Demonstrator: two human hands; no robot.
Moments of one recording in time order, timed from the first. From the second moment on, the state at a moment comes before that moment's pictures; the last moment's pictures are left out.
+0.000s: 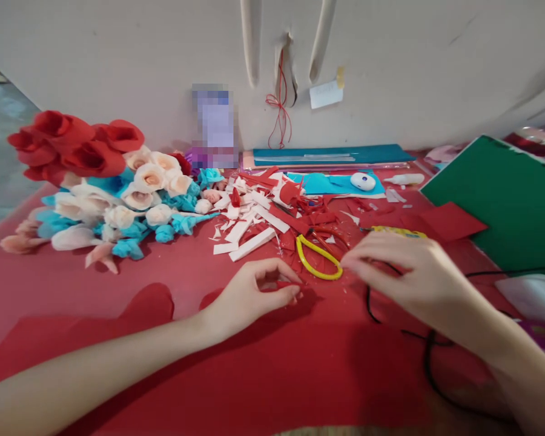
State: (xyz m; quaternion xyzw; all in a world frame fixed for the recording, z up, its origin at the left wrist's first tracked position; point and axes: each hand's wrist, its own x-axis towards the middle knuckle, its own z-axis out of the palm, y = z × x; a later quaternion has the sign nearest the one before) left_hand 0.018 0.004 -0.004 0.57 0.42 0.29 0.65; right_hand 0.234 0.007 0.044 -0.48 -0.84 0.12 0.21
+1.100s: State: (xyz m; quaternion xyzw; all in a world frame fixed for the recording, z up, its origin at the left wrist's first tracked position) left_hand 0.018 0.003 -0.028 0.61 0.46 0.30 0.57; right_hand 0.354 0.021 -0.006 -0.75 -0.63 0.00 0.21
